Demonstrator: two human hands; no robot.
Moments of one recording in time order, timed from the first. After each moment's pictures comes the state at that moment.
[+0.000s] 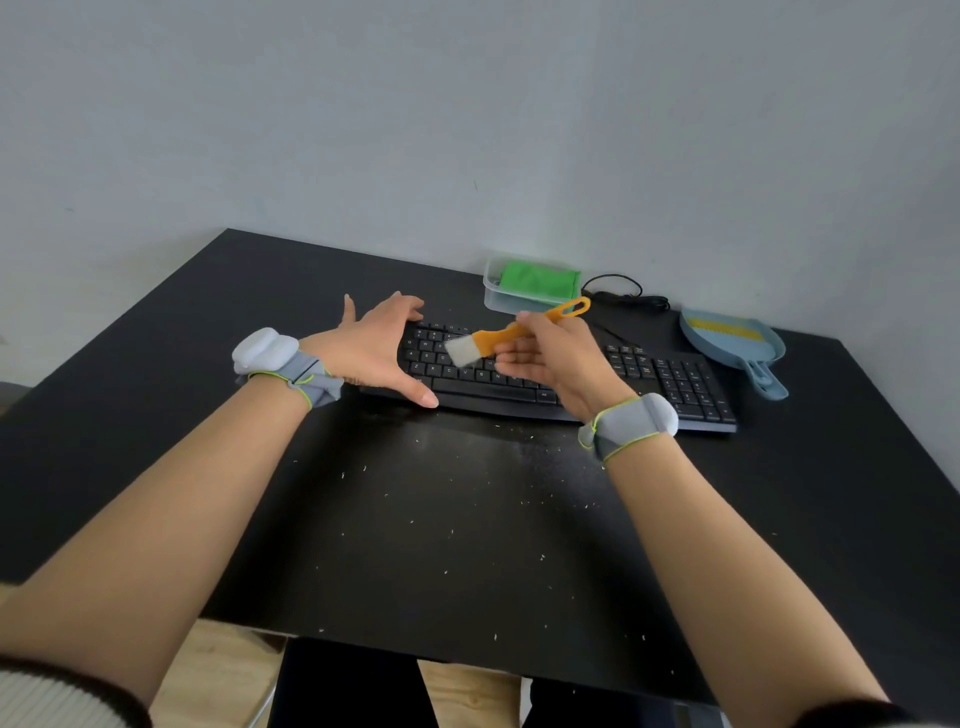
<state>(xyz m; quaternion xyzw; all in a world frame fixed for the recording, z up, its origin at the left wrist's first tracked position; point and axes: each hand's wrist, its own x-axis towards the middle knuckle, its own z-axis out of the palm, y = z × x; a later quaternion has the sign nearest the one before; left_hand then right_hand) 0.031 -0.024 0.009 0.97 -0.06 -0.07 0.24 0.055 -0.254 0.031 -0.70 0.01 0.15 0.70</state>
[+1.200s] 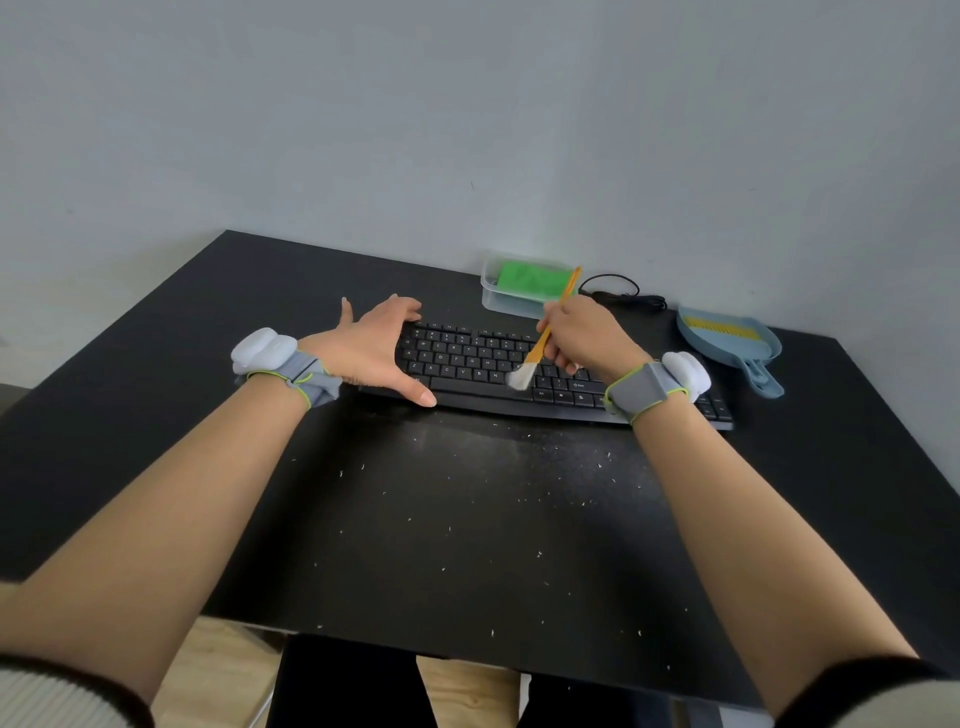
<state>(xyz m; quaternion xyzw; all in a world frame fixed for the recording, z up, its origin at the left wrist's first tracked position) 0.029 -0.027 0.010 0.96 -0.05 -0.08 0.26 0.092 -0.281 0.040 -0.91 -0.08 0.09 0.39</state>
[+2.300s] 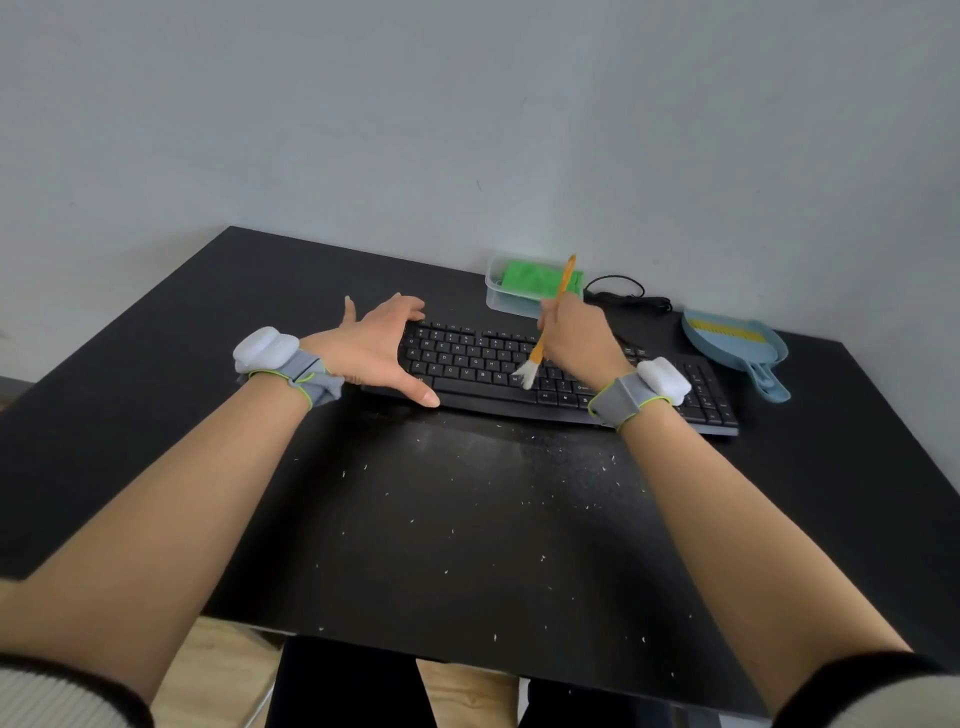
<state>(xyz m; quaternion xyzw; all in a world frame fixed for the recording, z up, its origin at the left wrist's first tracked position) 0.030 -0.026 0.007 0.96 -0.05 -0.08 0.25 0.089 -0.270 0.031 -0.94 -0.09 0.01 0.32</state>
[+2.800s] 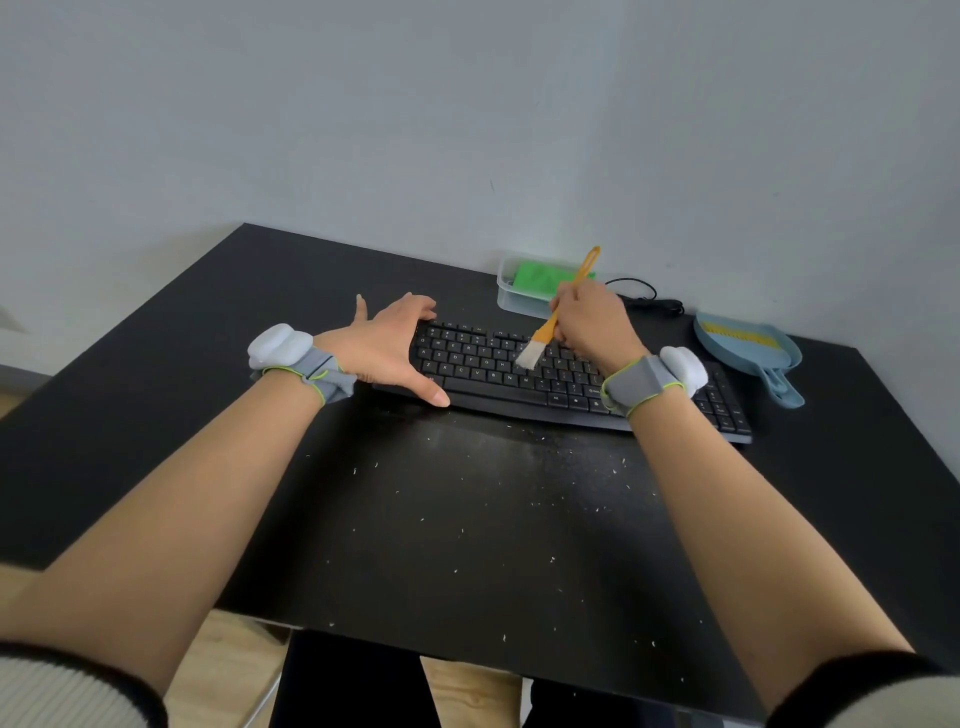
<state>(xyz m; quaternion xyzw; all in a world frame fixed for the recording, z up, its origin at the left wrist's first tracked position) 0.030 -0.024 0.007 0.96 -0.05 -0.08 0.25 0.098 -0.262 0.046 -0.93 -0.09 0.02 0.35</state>
